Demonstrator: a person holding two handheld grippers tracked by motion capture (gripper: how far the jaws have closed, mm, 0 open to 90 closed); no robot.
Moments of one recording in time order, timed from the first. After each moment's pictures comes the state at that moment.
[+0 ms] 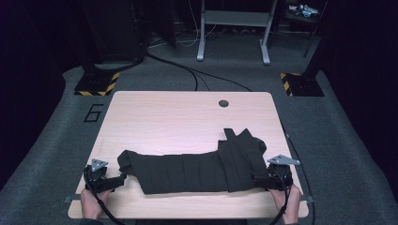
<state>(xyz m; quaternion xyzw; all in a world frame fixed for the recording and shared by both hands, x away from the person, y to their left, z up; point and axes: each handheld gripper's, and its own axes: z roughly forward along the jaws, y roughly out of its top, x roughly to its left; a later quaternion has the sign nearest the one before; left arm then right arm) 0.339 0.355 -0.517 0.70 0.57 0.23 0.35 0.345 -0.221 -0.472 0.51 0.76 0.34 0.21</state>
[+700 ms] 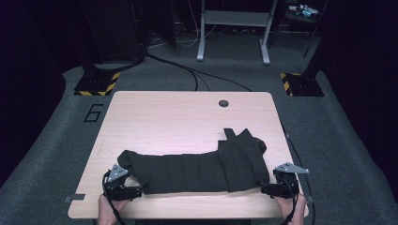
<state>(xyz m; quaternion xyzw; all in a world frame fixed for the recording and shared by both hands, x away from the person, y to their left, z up) 0.319 0.293 -0.511 0.76 0.49 0.17 0.40 0.327 -0.242 -0.488 0.52 0.75 0.36 0.18</state>
